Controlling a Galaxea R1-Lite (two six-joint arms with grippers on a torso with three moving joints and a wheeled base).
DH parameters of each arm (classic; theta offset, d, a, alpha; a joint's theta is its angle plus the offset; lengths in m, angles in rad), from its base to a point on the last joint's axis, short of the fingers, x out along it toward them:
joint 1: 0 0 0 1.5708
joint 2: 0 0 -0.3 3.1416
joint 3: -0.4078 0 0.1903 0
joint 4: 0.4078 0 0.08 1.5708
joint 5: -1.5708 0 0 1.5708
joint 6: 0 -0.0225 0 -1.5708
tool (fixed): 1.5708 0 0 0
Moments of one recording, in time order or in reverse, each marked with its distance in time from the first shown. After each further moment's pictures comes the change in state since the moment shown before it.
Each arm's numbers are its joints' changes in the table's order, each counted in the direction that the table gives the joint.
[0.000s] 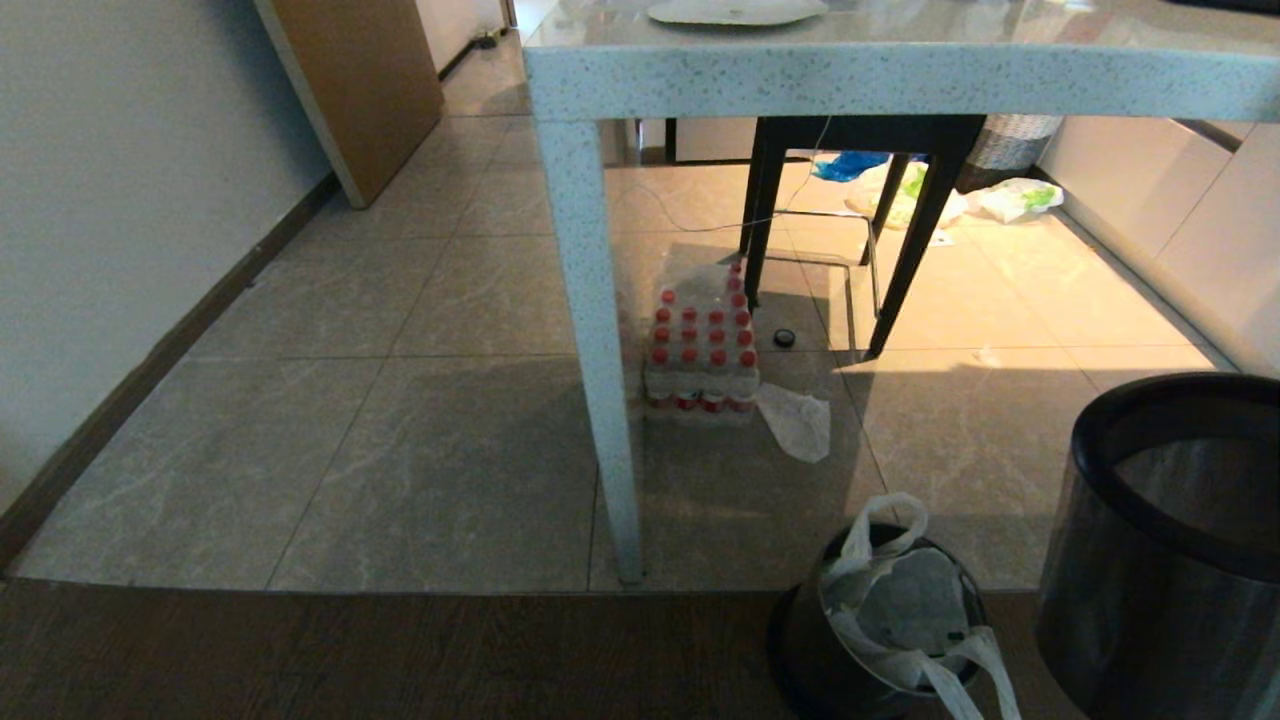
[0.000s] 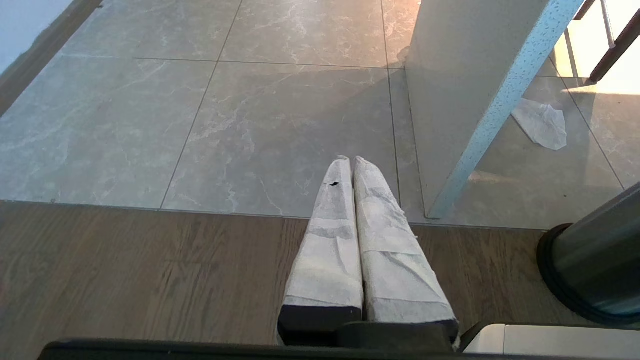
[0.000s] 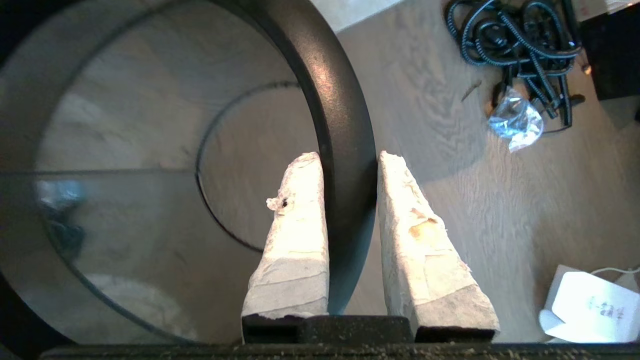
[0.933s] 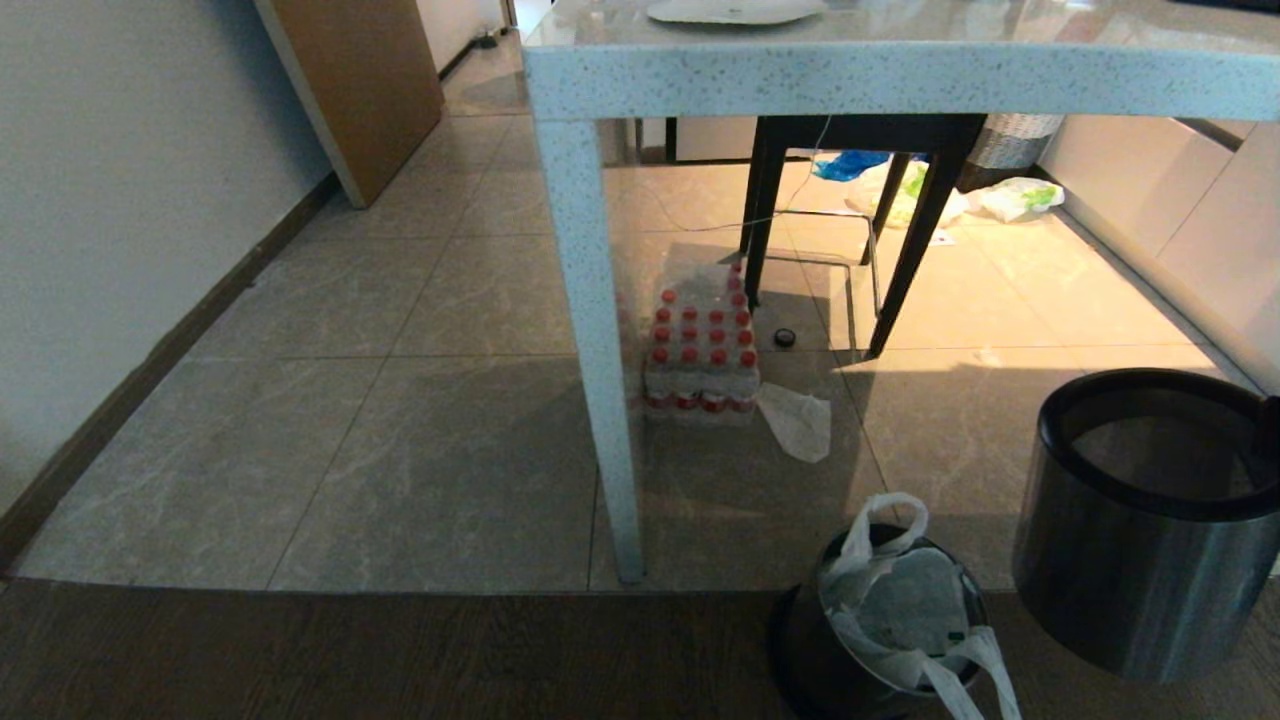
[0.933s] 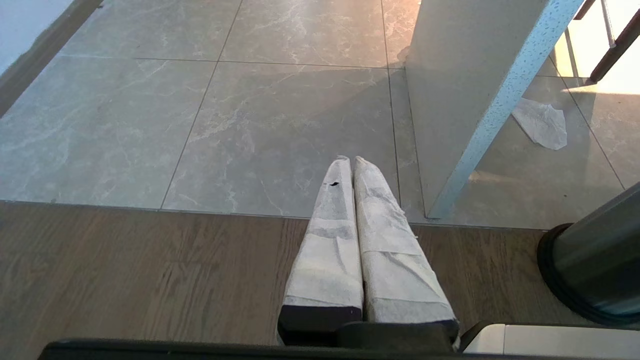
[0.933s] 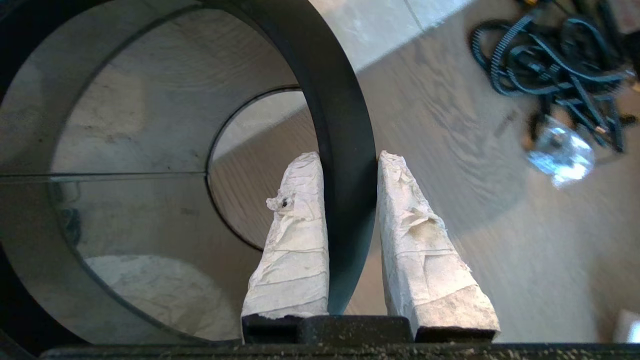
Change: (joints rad) left arm 0.000 0.000 0.000 0.000 0.000 0.000; right arm -0.117 -0.433 0.062 -0.557 0.089 0.011
